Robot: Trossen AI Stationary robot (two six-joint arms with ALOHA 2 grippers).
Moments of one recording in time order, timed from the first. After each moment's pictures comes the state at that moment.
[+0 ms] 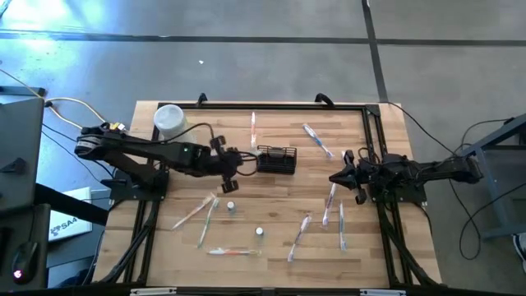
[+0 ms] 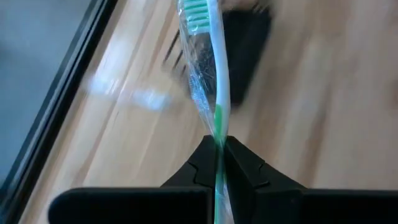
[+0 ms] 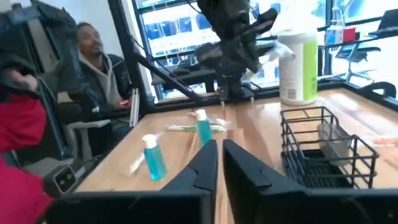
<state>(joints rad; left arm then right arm) -0.11 1.35 1.13 -0.69 -0.46 -0.20 0.07 0.14 0.01 0.17 -0.05 0.18</state>
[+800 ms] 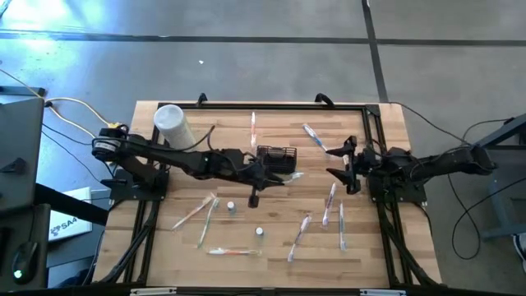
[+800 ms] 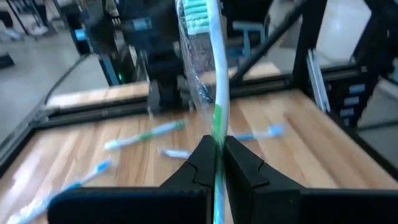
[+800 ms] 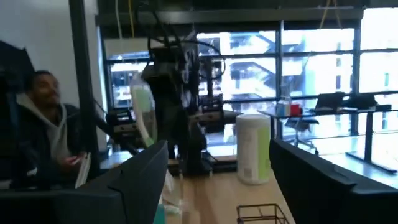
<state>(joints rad) -0.10 1.54 1.05 0.34 0.01 0.10 0.07 0.54 0.15 0.63 0.12 0.02</state>
